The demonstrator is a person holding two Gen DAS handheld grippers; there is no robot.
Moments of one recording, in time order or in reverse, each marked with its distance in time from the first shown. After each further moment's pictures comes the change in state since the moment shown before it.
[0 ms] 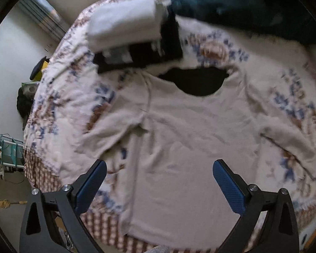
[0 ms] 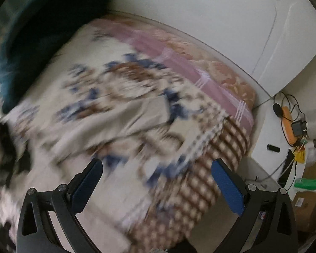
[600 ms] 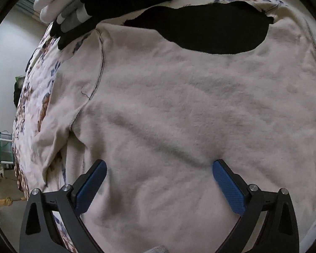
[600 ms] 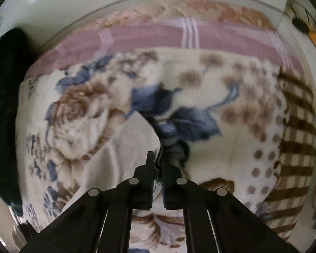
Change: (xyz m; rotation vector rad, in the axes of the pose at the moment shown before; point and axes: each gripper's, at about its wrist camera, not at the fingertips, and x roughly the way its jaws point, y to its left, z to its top) left arm 0.153 -0.060 0.020 0.003 0.109 0.068; right arm 0.166 -0.017 0.019 0.494 0.022 0.175
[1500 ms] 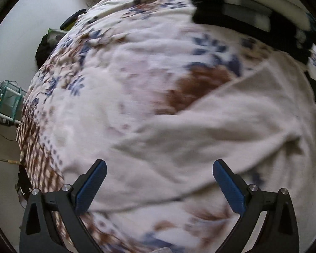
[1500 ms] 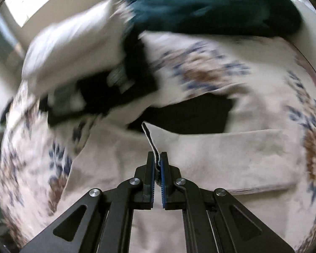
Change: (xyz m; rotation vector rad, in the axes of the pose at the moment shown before) left arm 0.024 0.271 -0.048 -0.335 -0.038 -0.006; right arm -0.058 0.337 -0.530 -1.225 0.033 0.269
